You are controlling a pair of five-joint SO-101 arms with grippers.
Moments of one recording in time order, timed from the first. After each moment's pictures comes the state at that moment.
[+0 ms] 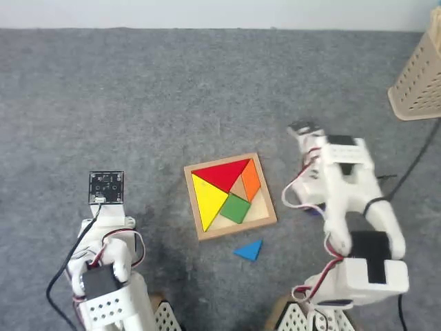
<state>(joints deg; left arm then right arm) -25.1 -103.4 96.9 71.5 -11.3 -0.2 2.3 28.4 71.9 22.3</state>
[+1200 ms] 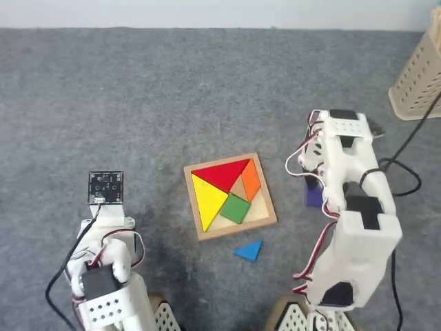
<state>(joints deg) -25.1 -103.4 96.9 71.5 -11.3 -0.1 23.7 4.8 78.4 -51.1</state>
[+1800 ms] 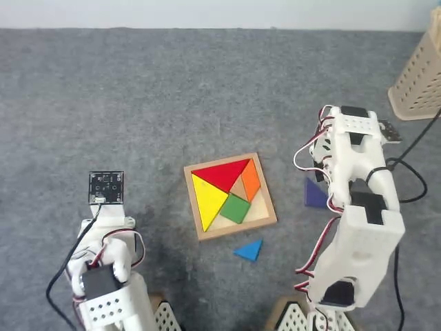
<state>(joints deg) -25.1 -103.4 96.9 71.5 -11.3 3.0 26.0 1.8 77.9 -61.3</state>
